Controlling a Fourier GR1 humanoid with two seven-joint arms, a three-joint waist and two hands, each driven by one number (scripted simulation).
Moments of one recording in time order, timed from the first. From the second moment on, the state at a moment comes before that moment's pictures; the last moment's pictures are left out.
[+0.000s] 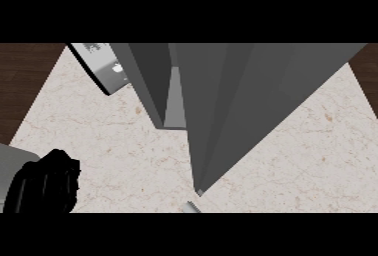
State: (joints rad) left arm 0.18 0.47 -0.24 -1.75 0.66 0.06 -0.46; right arm -0.35 -0.21 0.89 -2.30 0.20 -0.30 0.66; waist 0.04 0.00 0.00
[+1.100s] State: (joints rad) left arm 0.31 0.55 -0.08 -1.75 0.73 -0.13 -0.47; right arm -0.83 -0.01 0.34 -1.38 -0.30 -0.07 0.35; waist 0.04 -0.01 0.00
